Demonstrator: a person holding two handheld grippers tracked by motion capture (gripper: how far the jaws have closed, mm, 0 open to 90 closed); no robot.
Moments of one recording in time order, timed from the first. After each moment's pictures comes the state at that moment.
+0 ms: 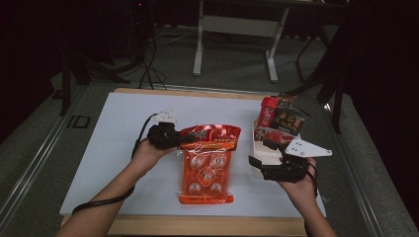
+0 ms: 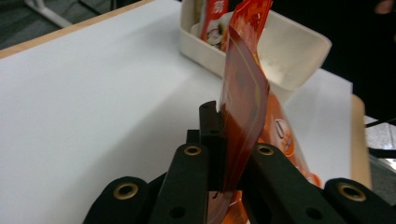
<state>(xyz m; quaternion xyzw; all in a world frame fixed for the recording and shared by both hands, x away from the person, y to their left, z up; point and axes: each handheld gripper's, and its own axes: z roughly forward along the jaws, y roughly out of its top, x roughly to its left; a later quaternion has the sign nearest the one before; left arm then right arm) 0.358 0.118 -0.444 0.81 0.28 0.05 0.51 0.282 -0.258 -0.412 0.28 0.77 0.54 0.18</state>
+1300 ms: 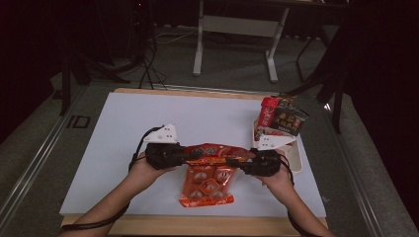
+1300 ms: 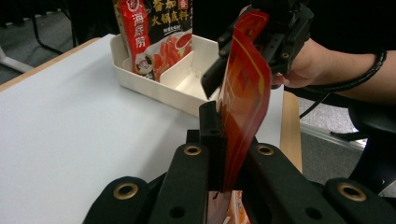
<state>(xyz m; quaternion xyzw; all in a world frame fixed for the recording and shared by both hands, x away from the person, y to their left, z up) 0.292 0.105 -0.410 0.81 0.19 0.05 0.55 0.317 -0.215 -0.445 0.20 0.82 0.54 0.02</state>
